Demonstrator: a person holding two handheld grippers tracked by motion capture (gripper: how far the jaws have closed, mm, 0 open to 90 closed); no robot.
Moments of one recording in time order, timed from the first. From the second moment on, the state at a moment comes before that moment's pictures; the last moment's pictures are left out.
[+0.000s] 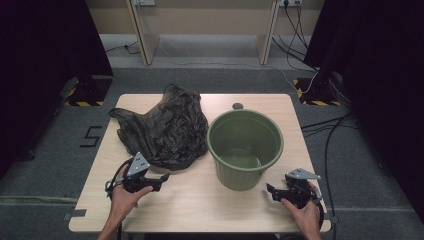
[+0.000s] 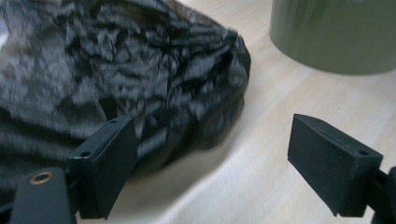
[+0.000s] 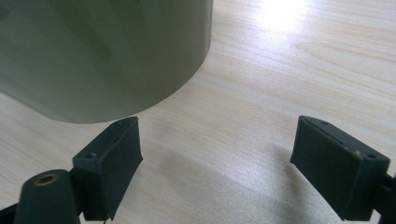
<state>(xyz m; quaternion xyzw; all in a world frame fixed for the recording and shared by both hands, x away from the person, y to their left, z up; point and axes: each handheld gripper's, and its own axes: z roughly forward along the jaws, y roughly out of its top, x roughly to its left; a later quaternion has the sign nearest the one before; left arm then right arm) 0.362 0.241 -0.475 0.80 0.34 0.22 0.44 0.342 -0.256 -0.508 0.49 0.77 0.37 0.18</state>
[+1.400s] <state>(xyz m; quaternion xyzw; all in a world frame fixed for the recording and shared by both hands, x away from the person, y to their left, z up) 0.357 0.317 -0.474 0.78 0.41 0.22 0.42 0.340 -0.262 -0.502 0.50 0.76 0.38 0.17</state>
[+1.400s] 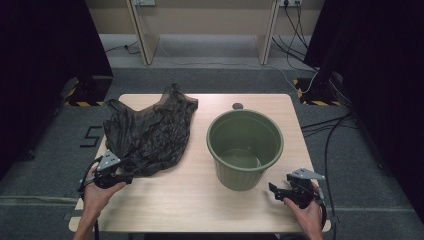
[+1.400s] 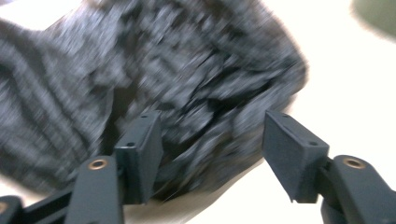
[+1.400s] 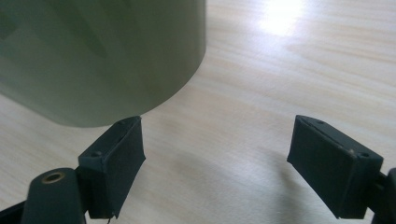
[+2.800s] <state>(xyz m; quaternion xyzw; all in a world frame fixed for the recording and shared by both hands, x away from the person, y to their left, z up) 0.403 0.173 -0.466 0.78 0.39 0.16 0.47 0.374 -0.260 -0.469 0.52 0.72 0.41 0.22</state>
